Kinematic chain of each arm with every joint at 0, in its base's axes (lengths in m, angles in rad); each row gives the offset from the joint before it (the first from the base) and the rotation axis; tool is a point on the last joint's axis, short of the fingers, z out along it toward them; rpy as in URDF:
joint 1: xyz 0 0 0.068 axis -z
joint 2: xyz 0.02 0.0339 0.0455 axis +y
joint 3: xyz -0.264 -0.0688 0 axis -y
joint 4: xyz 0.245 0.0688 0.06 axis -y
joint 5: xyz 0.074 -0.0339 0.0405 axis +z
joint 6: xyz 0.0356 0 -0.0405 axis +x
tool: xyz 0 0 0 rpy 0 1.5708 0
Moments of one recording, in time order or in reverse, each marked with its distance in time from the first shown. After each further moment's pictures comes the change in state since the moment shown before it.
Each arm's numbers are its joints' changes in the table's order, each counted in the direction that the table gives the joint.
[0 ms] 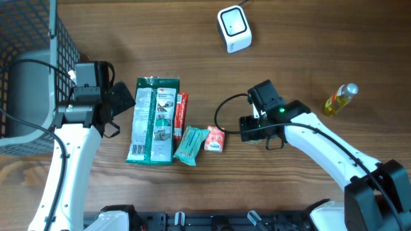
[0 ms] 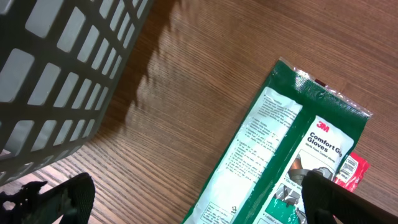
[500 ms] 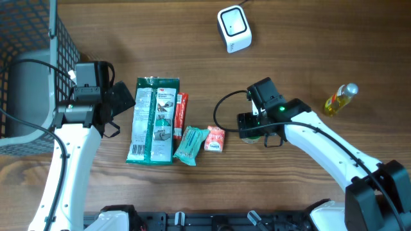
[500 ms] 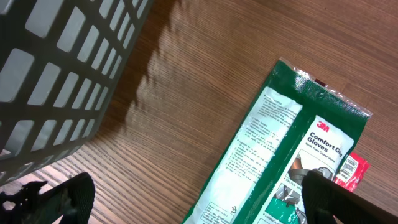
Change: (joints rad) left arm 0.000 0.000 0.000 0.000 0.000 0.000; right arm 0.000 0.000 0.029 0.010 0.005 0.006
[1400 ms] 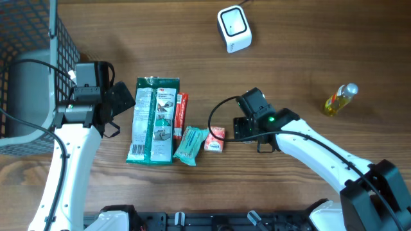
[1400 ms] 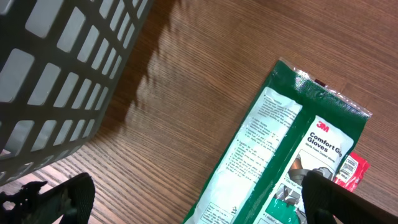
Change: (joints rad) left arm 0.000 0.000 0.000 0.000 0.000 0.000; right arm -0.100 0.000 -0.064 0.095 -0.114 0.132
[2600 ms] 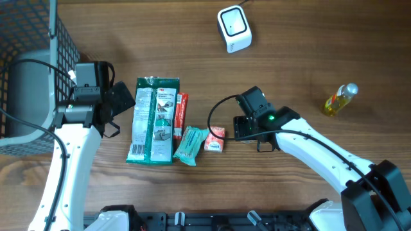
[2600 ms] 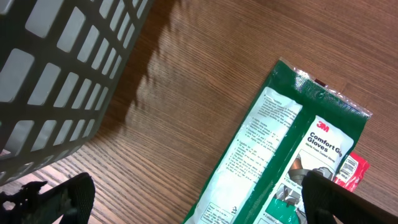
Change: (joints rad) left arm 0.000 0.000 0.000 0.000 0.000 0.000; right arm 0.000 0.000 0.022 -0.022 0.004 0.002
